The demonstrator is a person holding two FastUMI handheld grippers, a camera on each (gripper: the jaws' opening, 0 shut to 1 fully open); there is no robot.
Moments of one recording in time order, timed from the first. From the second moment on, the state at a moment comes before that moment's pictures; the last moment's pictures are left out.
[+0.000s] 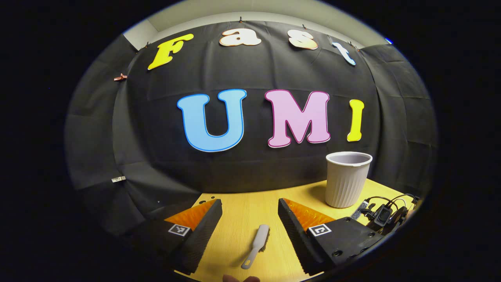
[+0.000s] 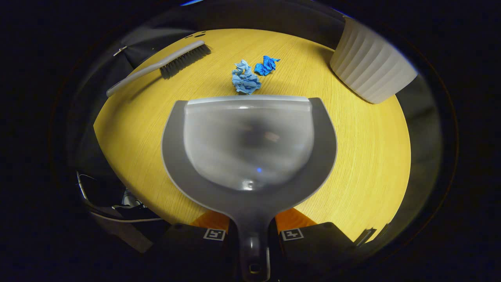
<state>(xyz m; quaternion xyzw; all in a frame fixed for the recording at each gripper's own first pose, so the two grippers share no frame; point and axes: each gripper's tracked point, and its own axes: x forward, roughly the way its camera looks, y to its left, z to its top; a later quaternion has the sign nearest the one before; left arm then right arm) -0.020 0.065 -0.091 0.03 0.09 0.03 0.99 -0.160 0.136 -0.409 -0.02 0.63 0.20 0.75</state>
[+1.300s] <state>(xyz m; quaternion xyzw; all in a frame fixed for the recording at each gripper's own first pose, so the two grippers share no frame) 0.013 0.061 -0.376 0.05 0.55 -0.08 0.83 -0.150 0.093 -0.397 -0.04 0.60 0.27 0.75</state>
